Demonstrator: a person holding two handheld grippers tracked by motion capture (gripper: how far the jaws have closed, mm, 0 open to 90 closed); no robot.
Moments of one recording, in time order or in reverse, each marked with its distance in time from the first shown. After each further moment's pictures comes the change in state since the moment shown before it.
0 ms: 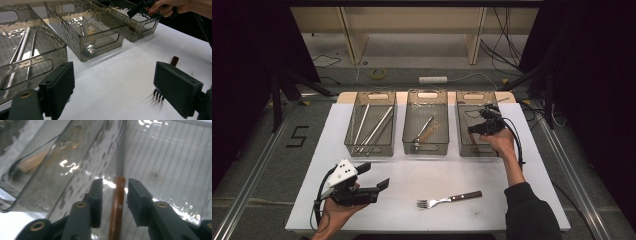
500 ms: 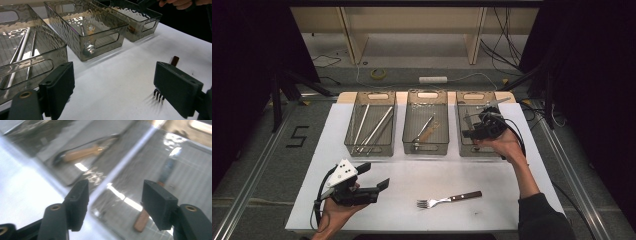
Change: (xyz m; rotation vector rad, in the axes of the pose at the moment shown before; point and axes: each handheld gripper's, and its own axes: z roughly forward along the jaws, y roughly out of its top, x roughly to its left) left arm 0.000 0.000 0.000 0.000 0.003 0.000; right arm 0.035 -0.008 -0.045 -0.060 0.108 -0.243
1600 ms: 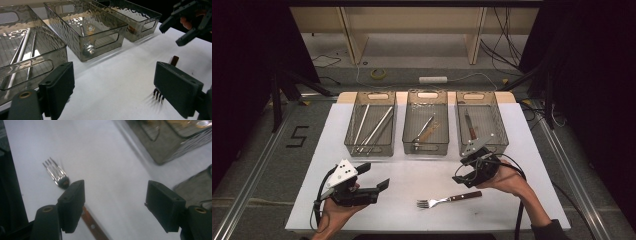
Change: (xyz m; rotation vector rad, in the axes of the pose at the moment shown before) left arm -0.001 0.000 -0.001 0.002 -0.001 0.009; right arm 0.085 -0.061 -0.012 0.138 0.192 -0.340
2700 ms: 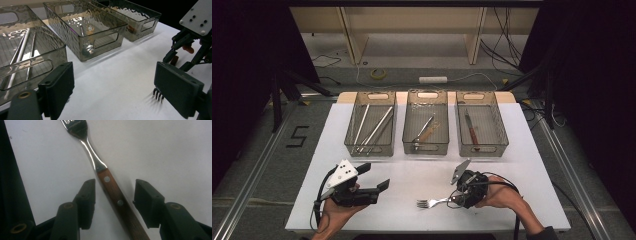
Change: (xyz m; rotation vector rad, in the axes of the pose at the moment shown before) left arm -0.001 0.000 0.000 0.003 -0.001 0.005; right arm 0.029 -0.022 0.047 0.274 0.041 -0.151
